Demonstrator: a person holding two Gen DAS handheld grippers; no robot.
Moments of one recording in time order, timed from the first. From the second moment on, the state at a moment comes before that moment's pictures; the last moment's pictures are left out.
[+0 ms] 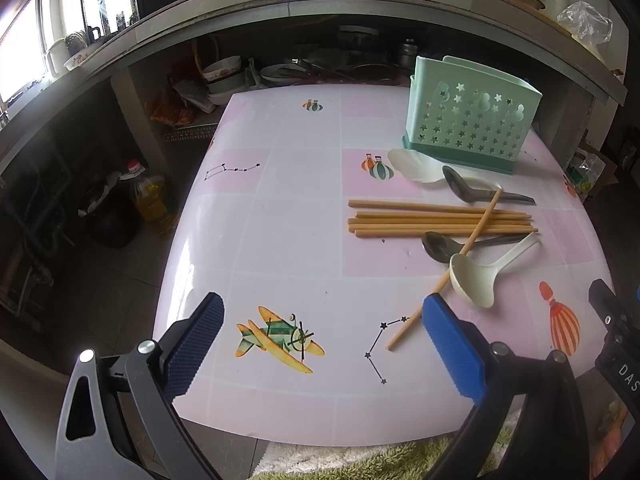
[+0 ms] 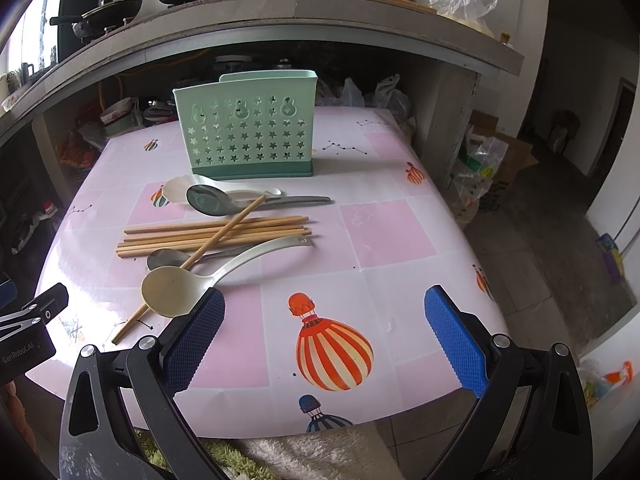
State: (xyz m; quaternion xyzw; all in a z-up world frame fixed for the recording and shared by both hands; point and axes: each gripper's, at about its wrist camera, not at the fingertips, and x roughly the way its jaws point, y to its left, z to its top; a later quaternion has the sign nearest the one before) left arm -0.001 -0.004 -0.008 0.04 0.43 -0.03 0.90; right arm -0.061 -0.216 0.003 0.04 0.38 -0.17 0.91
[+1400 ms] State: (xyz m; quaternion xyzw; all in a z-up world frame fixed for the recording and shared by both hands) left arm 0.029 -0.050 -0.039 -0.09 0.45 -0.30 0.84; right arm -0.037 -0.231 -0.045 0.08 0.39 -0.07 0.92
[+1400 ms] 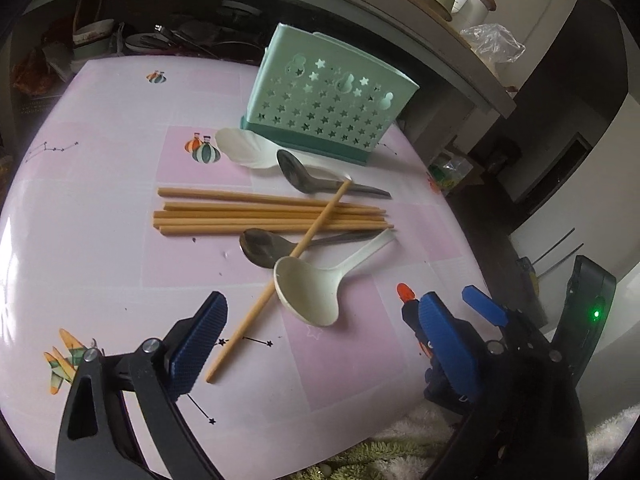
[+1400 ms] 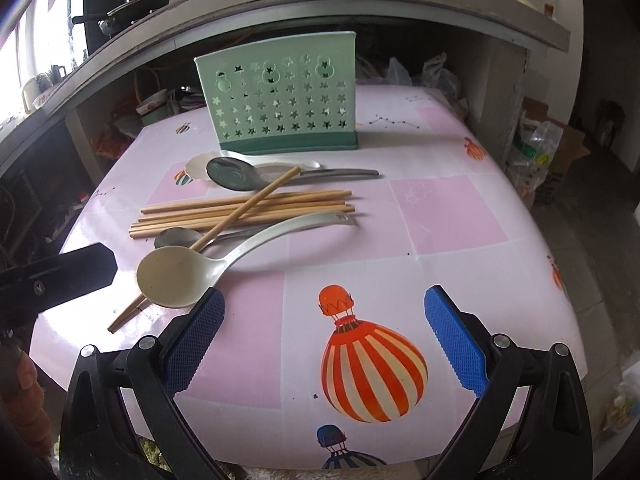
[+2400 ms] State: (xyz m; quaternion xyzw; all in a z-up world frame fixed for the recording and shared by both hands) left arm 0.062 -0.068 -0.074 -0.09 0.53 -0.21 0.82; right arm -0.033 -0.257 -0.058 0.13 0.41 -0.06 0.90
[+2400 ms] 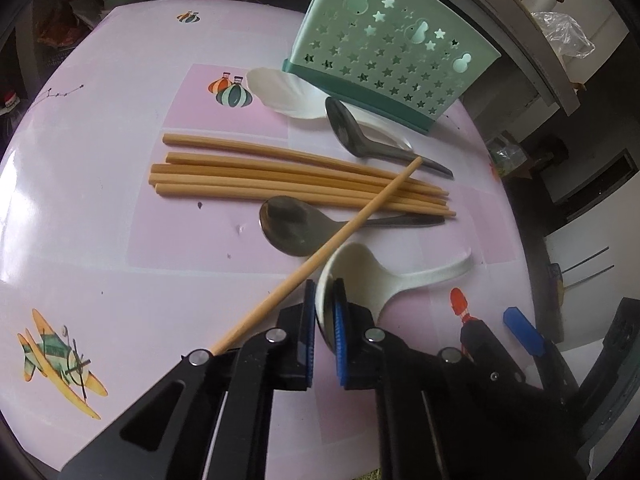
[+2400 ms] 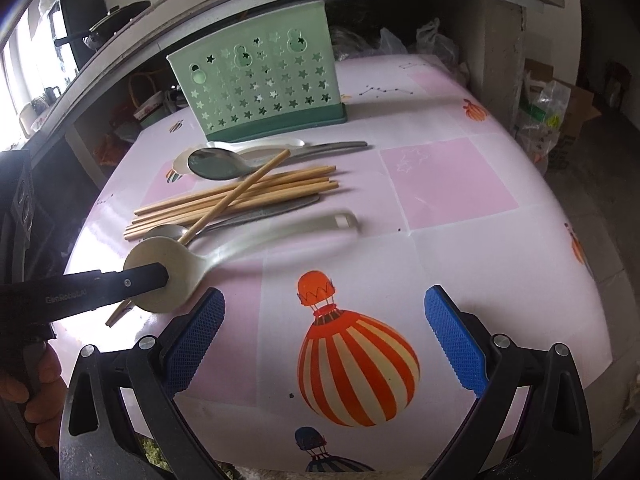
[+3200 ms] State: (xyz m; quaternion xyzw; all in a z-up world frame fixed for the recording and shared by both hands) left arm 0.045 0.086 0.014 -0.17 0.33 -0.09 0.92; right arm -0.003 -0.163 -0.011 -0.05 0.31 0.06 0.95
